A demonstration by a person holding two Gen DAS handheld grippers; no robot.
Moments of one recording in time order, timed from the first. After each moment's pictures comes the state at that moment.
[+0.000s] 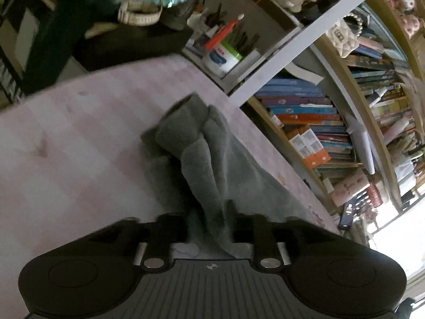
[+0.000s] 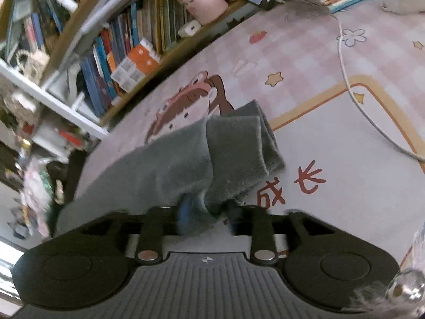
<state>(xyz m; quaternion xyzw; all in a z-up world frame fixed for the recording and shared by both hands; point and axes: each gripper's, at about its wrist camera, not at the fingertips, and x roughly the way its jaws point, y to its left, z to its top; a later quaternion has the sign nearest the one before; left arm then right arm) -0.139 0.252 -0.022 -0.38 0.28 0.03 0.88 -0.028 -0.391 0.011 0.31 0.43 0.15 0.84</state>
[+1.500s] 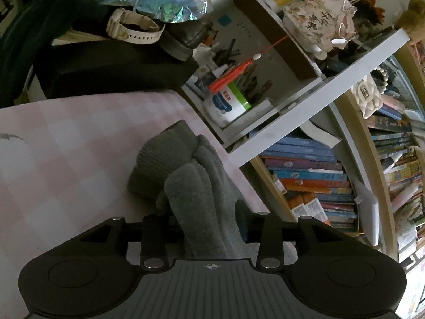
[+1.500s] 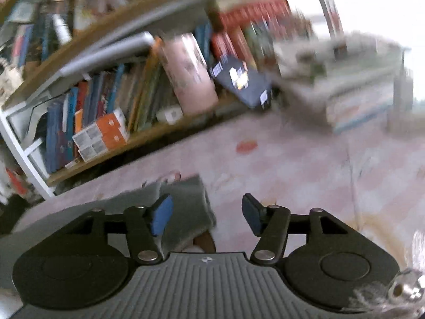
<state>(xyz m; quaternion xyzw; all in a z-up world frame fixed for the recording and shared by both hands) -0.030 0.269 -0.054 -0.45 0.17 0.06 0.88 0.037 -0.353 0.024 0.16 0.24 0.03 0.96</state>
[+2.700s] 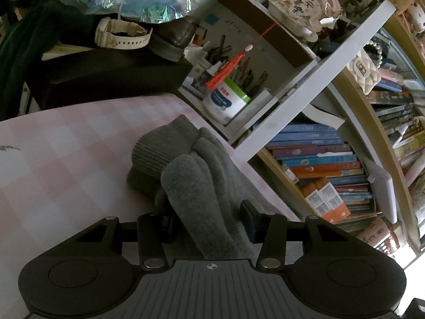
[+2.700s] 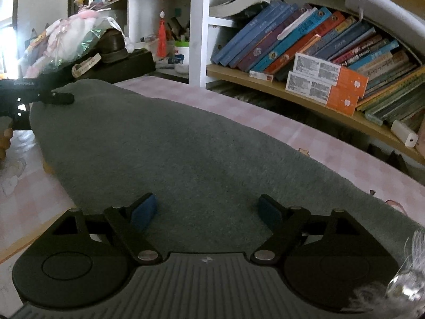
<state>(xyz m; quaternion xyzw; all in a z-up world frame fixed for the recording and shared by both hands) -0.025 0.256 -0.060 -0.39 0.17 0.07 0.90 0.073 -0.112 -0.013 -0.13 0.27 0.35 0.89</state>
